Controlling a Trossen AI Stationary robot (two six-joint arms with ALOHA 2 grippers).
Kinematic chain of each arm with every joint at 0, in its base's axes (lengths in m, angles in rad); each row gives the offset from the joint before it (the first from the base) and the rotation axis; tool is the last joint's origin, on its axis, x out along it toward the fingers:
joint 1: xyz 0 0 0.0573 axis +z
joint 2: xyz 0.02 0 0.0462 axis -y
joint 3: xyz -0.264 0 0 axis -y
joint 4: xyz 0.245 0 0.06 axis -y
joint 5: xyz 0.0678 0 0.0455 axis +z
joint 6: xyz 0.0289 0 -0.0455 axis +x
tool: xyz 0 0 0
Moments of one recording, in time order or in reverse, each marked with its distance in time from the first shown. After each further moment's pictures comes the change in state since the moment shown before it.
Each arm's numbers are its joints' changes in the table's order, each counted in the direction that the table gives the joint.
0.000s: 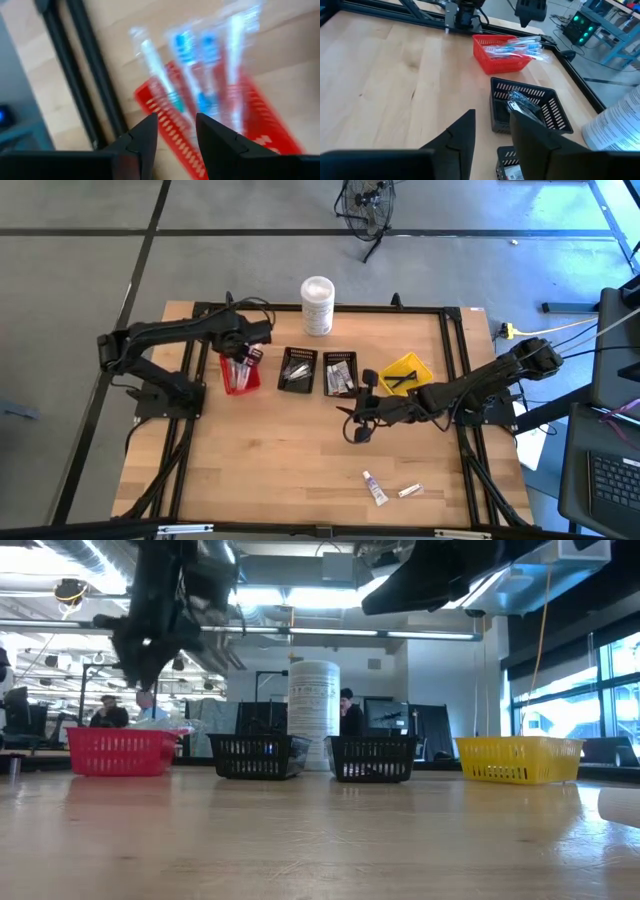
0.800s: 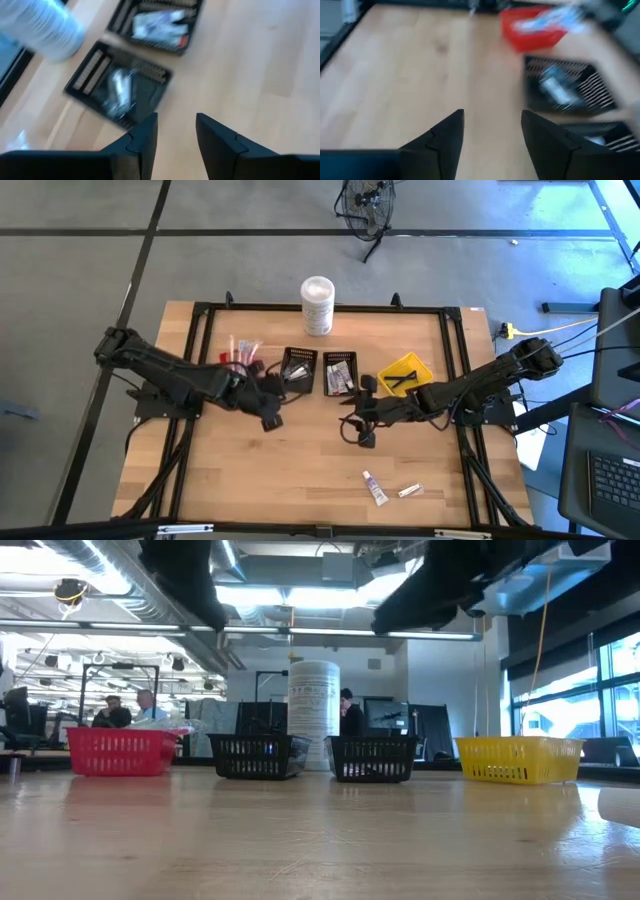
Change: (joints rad) left arm -0.695 0.015 0.035 0.526 0.185 0.307; right arm -0.003 0.000 0.000 -0.092 0.155 0.150
